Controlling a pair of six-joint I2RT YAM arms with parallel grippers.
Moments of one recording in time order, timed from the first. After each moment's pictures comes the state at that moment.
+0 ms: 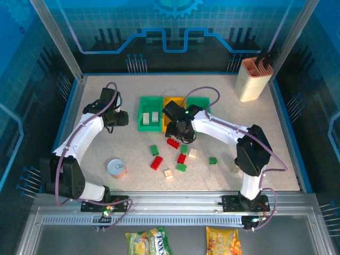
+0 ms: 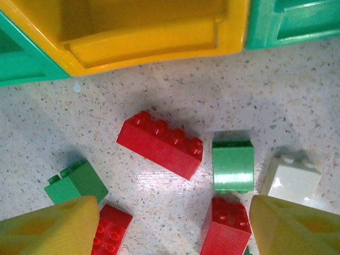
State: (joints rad) left arm -0.11 1.42 1.14 -0.79 -0.05 -0.22; right arm 0.81 1.83 1.50 -0.97 0.08 1.02
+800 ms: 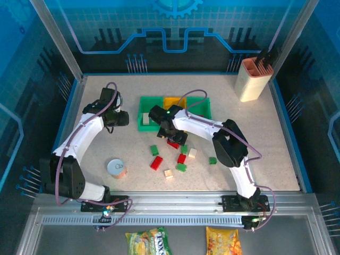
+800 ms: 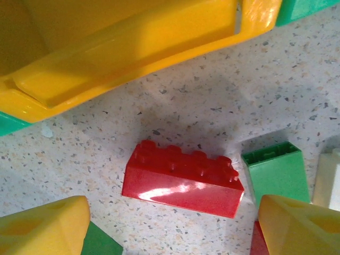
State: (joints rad) left arm -0.11 1.42 1.14 -0.79 -0.03 -0.22; right arm 0.86 2.12 1.76 -1.11 0.16 1.27
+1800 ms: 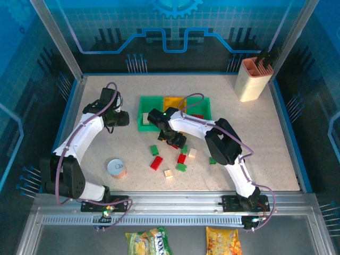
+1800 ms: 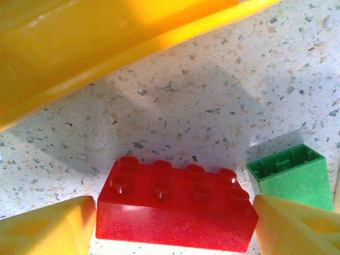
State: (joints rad) left arm -0.11 1.42 1.14 -0.79 -0.02 -0.22; right arm 0.86 2.20 1.77 -1.13 0.15 1.32
